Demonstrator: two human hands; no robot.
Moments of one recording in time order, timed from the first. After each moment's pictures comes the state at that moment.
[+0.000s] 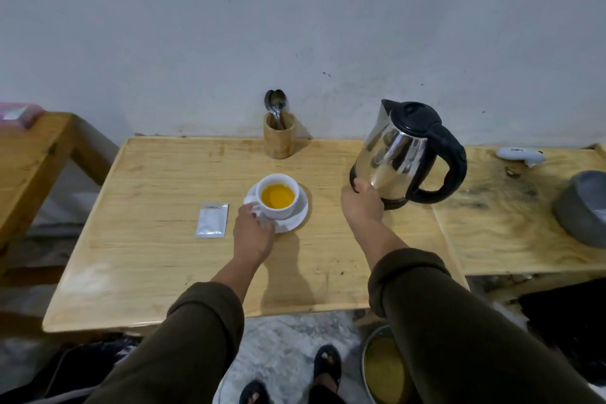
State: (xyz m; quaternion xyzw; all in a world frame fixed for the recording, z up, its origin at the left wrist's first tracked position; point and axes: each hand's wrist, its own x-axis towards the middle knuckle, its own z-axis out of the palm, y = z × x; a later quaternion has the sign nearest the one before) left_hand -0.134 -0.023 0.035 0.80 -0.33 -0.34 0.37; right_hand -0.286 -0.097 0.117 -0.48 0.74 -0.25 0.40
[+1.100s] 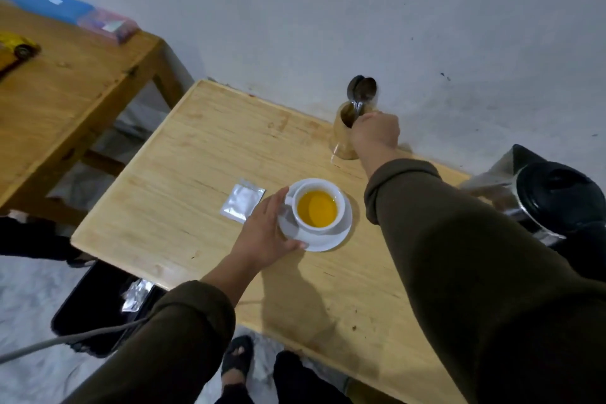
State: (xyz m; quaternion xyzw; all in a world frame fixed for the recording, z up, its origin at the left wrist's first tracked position) left_hand -0.105 -0.042 -0.006 0.81 -0.40 -0.30 0.30; right_hand -0.146 -0.270 0.086 -0.69 0.64 -0.14 0.32
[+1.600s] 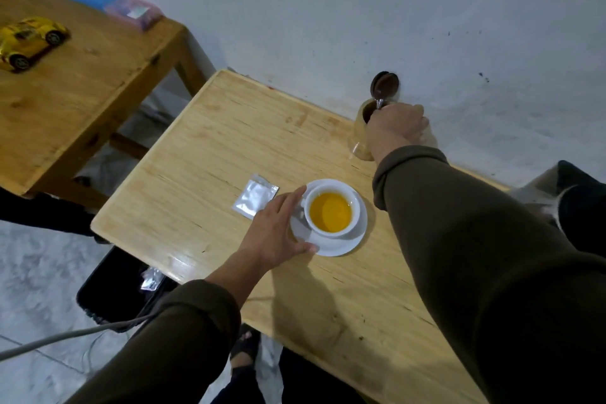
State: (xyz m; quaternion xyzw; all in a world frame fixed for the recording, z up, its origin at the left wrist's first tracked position) left_hand -0.103 -0.045 -0.005 0.83 -0.44 -0.24 0.25; right_hand -0.121 -0.296 0.068 -0.70 0.68 -0.09 0.20
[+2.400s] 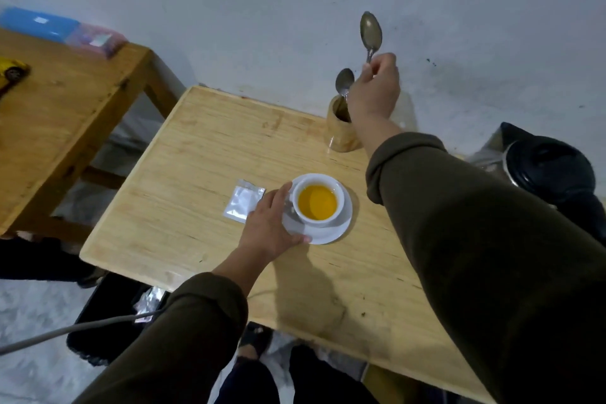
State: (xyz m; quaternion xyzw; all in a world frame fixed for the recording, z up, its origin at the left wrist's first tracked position) left_hand -0.104 -0.048 -0.001 0.83 -0.43 -0.26 0.22; right_hand -0.140 -0.272 0.127 -0.66 0.56 -0.37 0.33
